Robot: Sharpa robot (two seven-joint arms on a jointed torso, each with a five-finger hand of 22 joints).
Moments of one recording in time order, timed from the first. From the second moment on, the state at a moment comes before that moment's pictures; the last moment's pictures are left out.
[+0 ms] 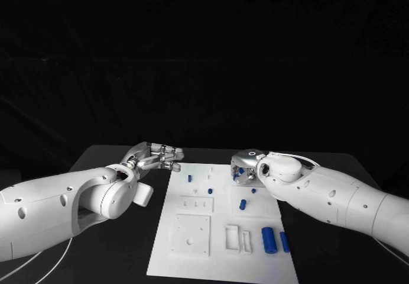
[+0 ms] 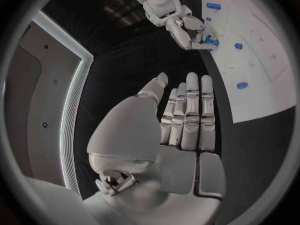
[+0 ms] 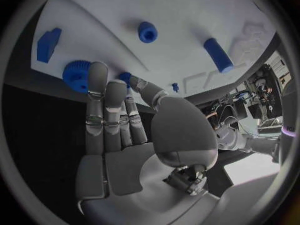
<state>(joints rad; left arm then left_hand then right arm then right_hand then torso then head) 1.44 -0.82 -0.22 1.50 -0.09 -0.36 0.28 1.38 -0.05 0.13 -0.03 0.19 1.06 0.13 0.07 0.07 1.20 0.09 0.06 0.06 1.30 0.04 0.24 0.11 0.05 1.00 0.03 0.43 0.32 1.23 -0.53 0.05 1.05 -1.85 -0.11 -0.04 1.23 -0.09 0.56 -0.24 0.17 1.16 0.11 0.06 0.06 1.19 0.07 0.06 0.06 1.44 -0.01 0.95 0.51 0.15 1.46 -0.03 0.55 0.70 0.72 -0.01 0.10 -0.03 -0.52</state>
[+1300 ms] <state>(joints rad) 1.44 -0.81 -0.22 1.48 -0.09 -0.36 0.28 1.38 -0.05 0.12 -0.03 0.18 1.06 0.13 0.07 0.07 1.20 0.09 0.06 0.06 1.30 0.04 0.24 0.11 0.05 1.01 0.03 0.43 0.31 1.22 -0.53 0.05 1.11 -1.89 -0.35 -0.12 1.26 -0.10 0.67 -0.25 0.08 1.25 0.09 0.06 0.07 1.28 0.06 0.05 0.06 1.43 -0.04 0.95 0.53 0.12 1.43 -0.07 0.73 1.03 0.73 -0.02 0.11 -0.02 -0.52</state>
